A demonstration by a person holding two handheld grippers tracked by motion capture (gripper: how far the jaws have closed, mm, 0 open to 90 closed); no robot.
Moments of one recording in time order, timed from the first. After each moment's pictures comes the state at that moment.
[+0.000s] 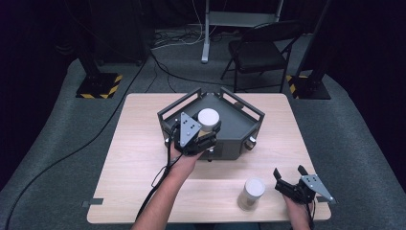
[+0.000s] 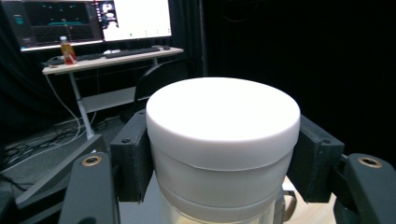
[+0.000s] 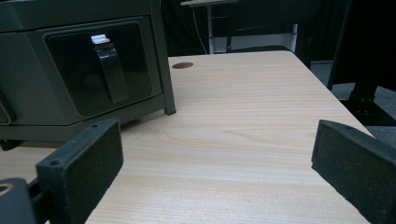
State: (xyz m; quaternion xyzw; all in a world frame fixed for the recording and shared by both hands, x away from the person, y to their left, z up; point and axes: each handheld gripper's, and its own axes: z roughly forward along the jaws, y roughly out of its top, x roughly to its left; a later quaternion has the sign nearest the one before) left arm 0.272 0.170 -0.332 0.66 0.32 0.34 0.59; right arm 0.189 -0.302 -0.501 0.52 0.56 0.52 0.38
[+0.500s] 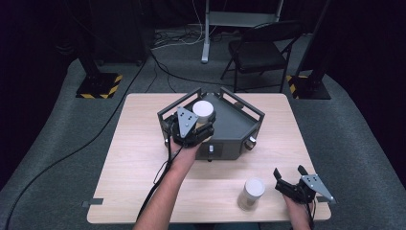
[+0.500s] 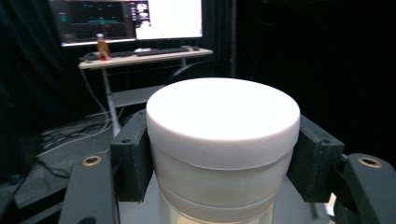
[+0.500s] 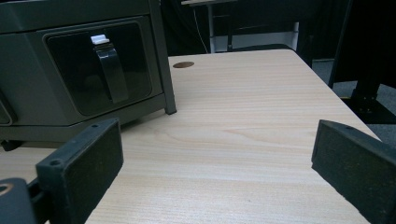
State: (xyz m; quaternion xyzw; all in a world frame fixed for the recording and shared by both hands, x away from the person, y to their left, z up) left arm 0.281 0.156 -0.332 0.62 0.37 0.38 0.58; right arm 0.190 -0.304 -0.501 0.52 0.56 0.52 0.38
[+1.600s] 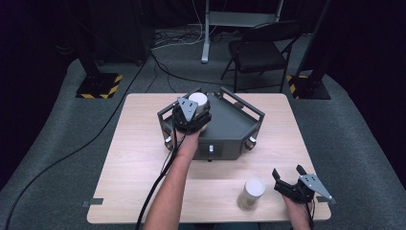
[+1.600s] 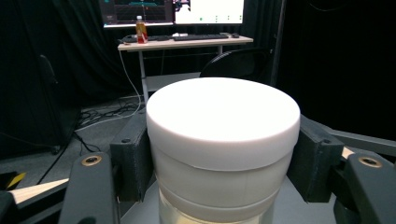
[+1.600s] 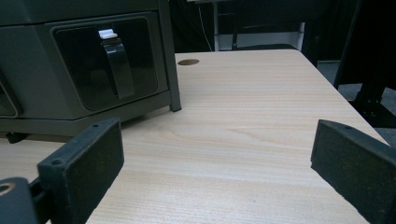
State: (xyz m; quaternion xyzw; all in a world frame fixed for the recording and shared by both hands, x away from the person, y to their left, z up) left arm 0.328 0.134 -0.347 0.60 0.43 0.40 0.54; right arm 0.192 -0.304 -0.498 0.51 0.58 0.51 0.38
